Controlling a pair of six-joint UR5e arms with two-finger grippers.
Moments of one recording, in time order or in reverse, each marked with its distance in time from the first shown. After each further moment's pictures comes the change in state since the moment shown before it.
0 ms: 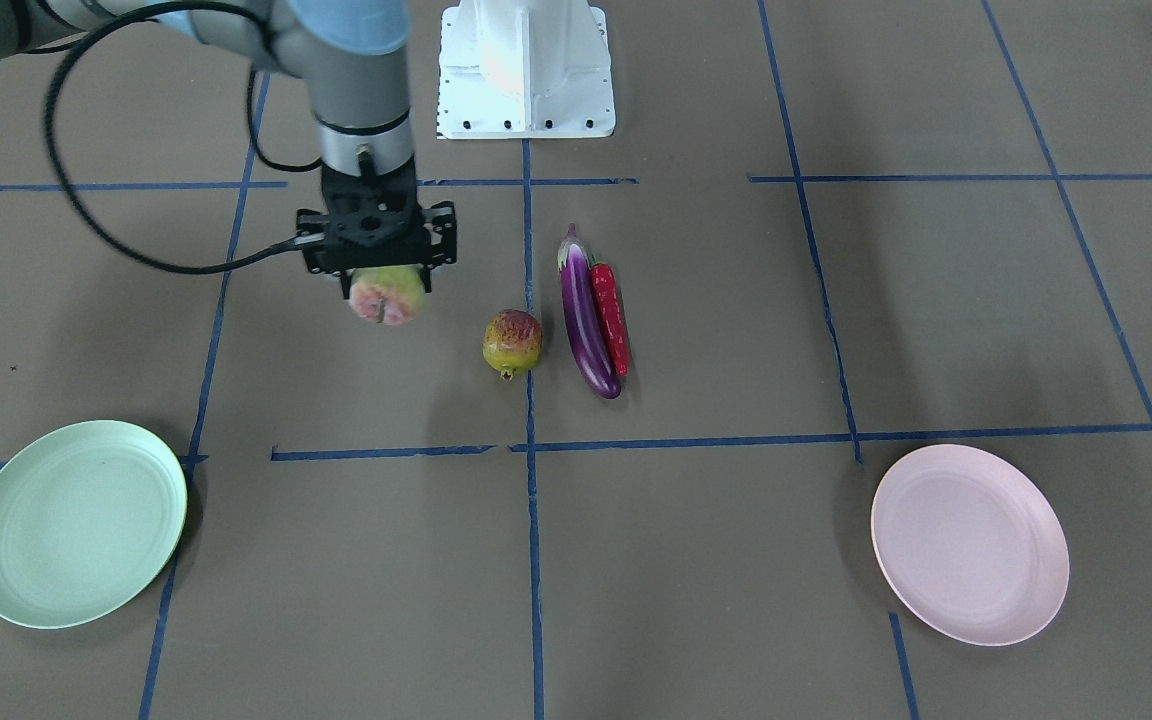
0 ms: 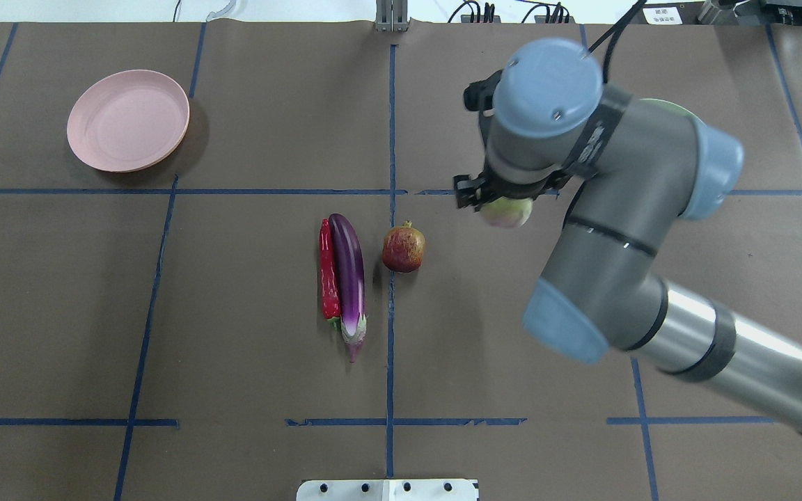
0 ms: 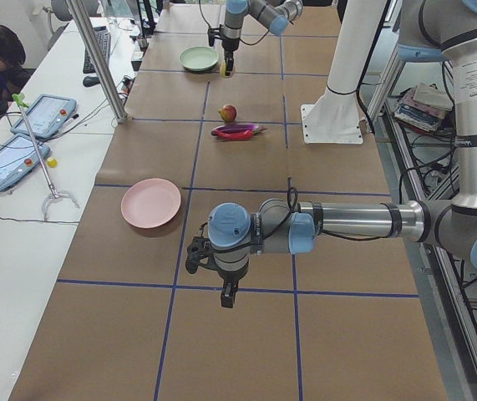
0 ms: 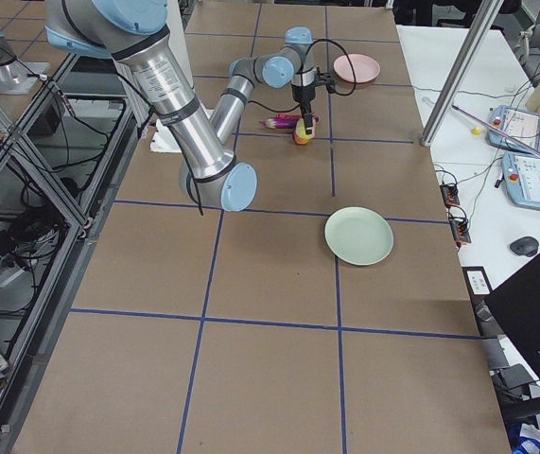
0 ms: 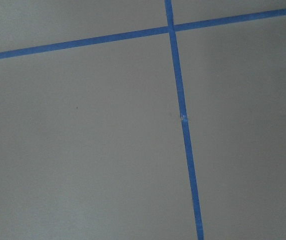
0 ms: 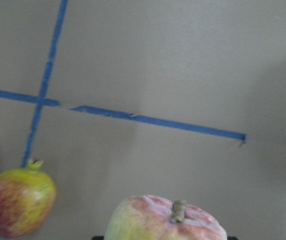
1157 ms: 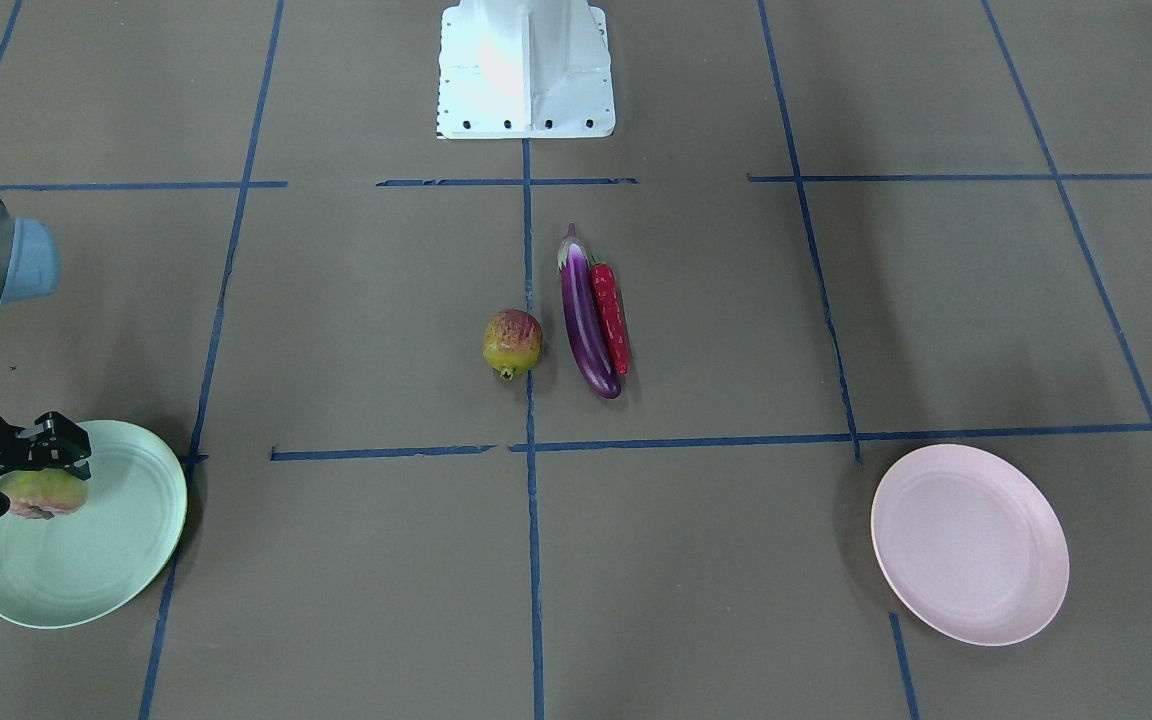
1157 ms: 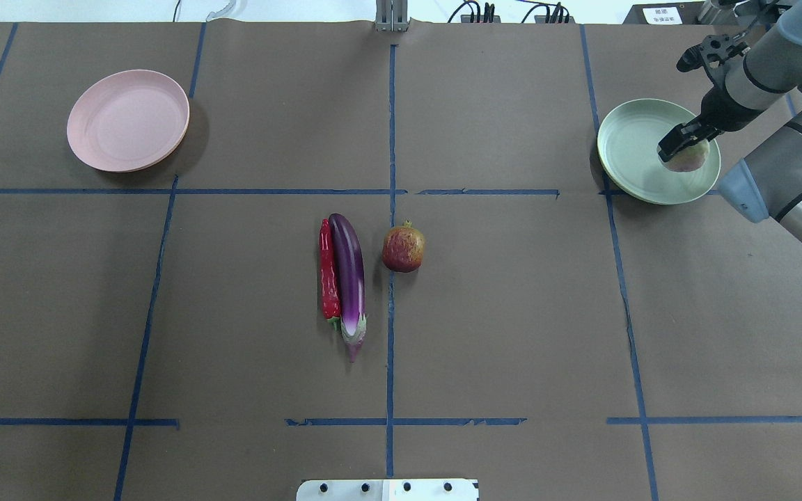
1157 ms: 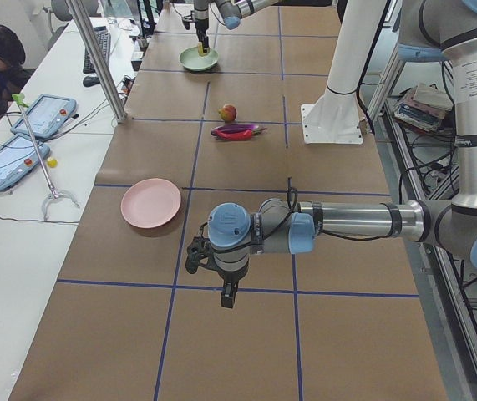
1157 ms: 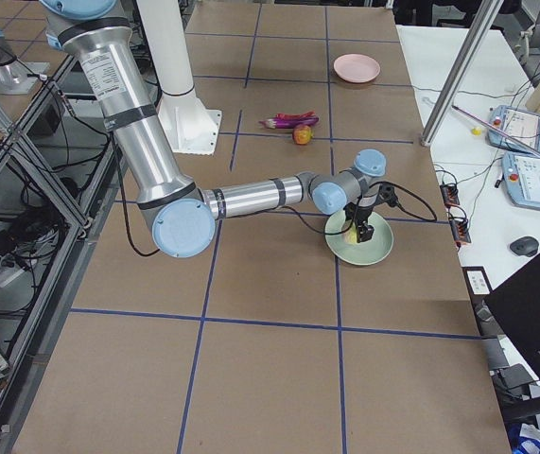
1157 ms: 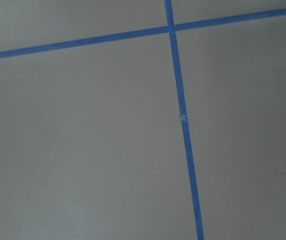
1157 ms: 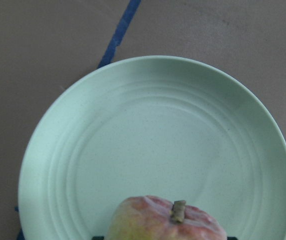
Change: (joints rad) left arm 0.000 0.000 0.001 0.001 0.000 0.000; right arm 0.367 -0.253 -0.530 0.634 0.321 -0.548
